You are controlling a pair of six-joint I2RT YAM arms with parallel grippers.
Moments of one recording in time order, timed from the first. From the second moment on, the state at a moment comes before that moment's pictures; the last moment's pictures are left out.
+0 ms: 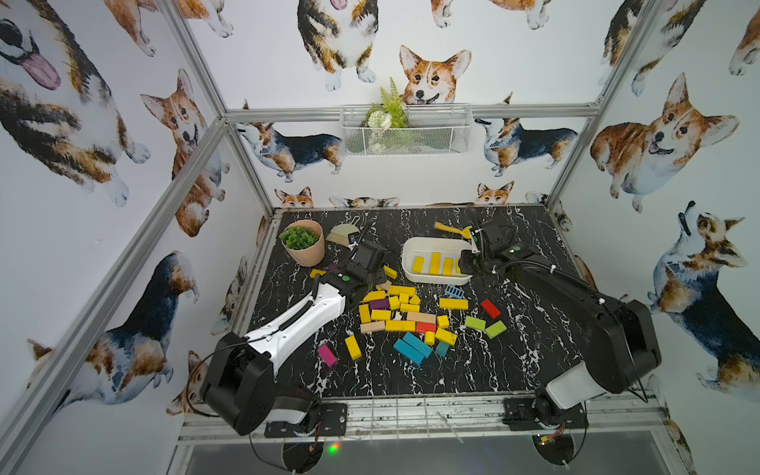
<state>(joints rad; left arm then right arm) -0.59 1.41 1.03 -0.45 -0.33 -0.69 0.50 1.49 1.16 -0.60 0.07 0.47</state>
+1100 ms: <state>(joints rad) -0.55 1.59 0.96 -0.65 -0.16 -0.65 0.50 1.29 0.95 -0.54 0.11 0.53</state>
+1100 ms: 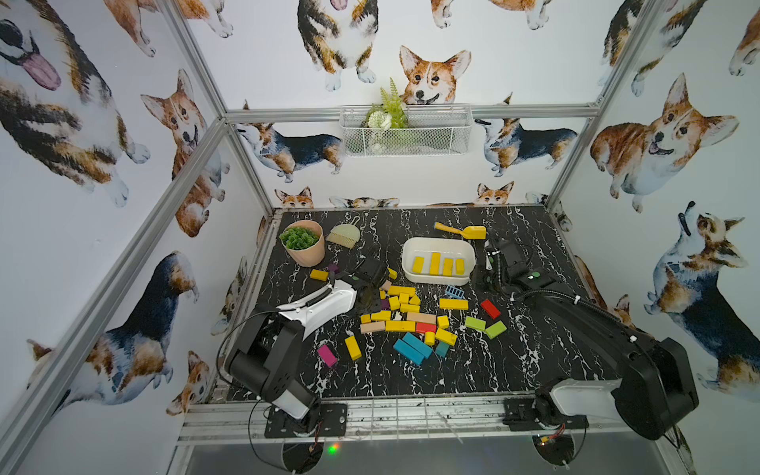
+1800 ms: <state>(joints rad) -0.53 1.61 0.89 -0.61 -0.16 -0.71 0.50 1.24 0.92 -0.55 0.16 0.53</state>
